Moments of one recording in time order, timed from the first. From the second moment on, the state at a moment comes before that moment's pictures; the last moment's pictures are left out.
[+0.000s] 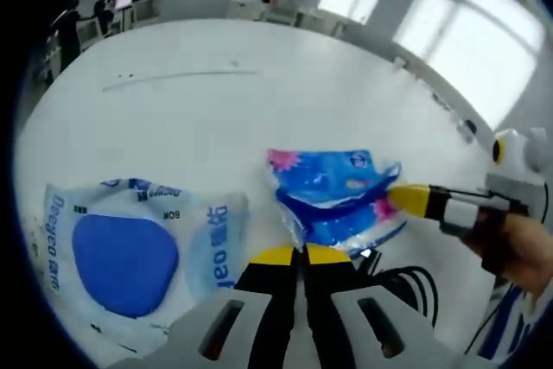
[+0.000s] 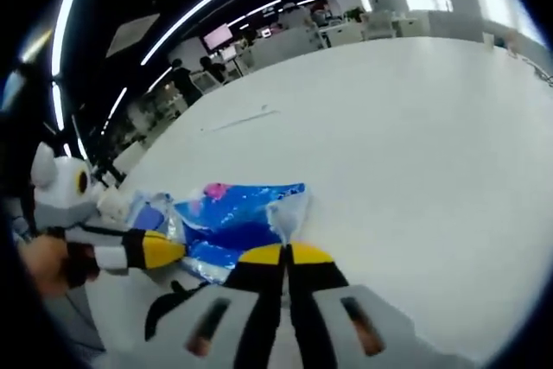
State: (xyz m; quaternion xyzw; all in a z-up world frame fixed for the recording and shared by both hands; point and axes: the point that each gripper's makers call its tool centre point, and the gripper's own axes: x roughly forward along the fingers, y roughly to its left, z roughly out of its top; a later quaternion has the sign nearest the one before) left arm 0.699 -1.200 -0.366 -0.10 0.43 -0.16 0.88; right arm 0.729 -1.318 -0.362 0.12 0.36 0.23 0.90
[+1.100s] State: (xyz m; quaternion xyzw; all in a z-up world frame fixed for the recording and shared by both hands) left arm 0.686 -1.178 -0.313 -0.11 0.33 -0.15 0.92; right arm 0.725 -1.299 -0.359 0.11 0.36 0.25 0.89
